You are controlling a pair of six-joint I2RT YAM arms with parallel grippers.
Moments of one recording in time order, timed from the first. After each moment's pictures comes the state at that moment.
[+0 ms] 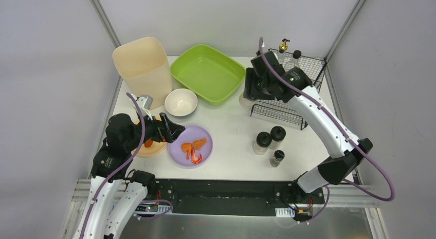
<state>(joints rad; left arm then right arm) -0.23 0.50 0.81 -0.65 0.39 -0.40 0.70 1.53 1.74 -1.13 0.26 0.56</state>
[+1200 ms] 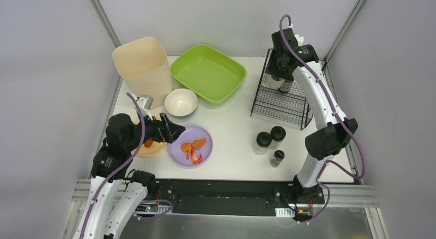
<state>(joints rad) -0.23 0.50 0.81 -0.65 0.40 -0.40 0.36 1.78 2.03 -1.19 0.40 0.57</state>
